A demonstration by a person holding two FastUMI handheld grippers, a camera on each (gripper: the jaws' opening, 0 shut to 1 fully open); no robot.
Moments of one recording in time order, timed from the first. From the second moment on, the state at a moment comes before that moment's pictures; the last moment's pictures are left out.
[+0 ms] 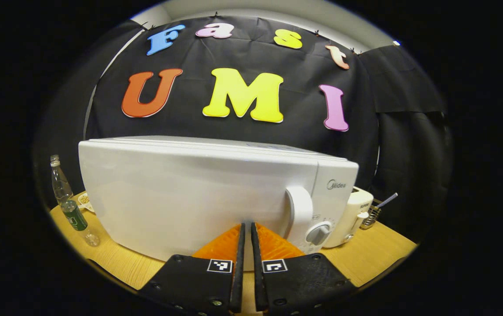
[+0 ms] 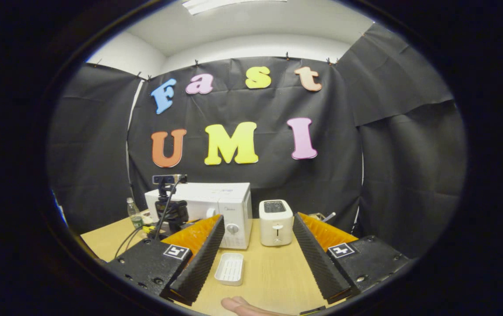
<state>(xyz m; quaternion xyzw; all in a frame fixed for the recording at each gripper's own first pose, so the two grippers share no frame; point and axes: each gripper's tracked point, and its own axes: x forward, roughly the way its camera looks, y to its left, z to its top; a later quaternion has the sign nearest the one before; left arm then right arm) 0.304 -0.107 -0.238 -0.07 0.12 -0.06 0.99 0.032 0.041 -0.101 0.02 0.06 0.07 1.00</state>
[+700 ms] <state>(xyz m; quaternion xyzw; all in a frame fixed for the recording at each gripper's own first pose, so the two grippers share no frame) 0.249 -0.101 -0.201 -0.02 0.15 -0.03 0.99 -0.040 0.020 -0.058 0.03 0.00 0.04 1.00</state>
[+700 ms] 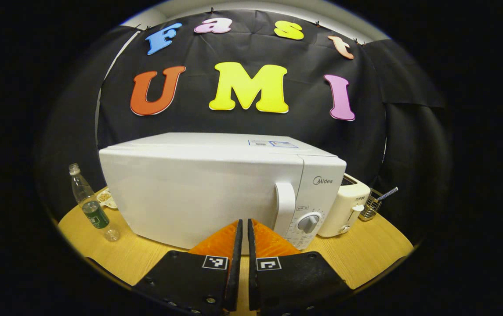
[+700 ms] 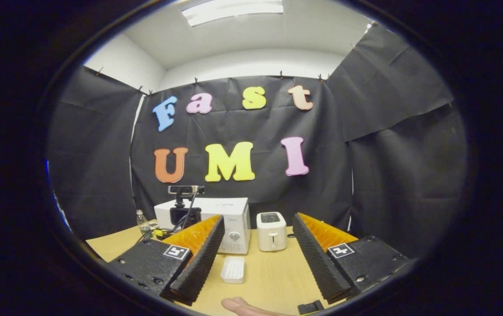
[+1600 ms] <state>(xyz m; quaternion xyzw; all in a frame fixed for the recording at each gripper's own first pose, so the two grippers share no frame) 0.003 -0.029 -0.058 -0.02 0.02 -0.04 1.00 -0.073 0.046 -0.058 0.01 -0.01 0.04 1.00</state>
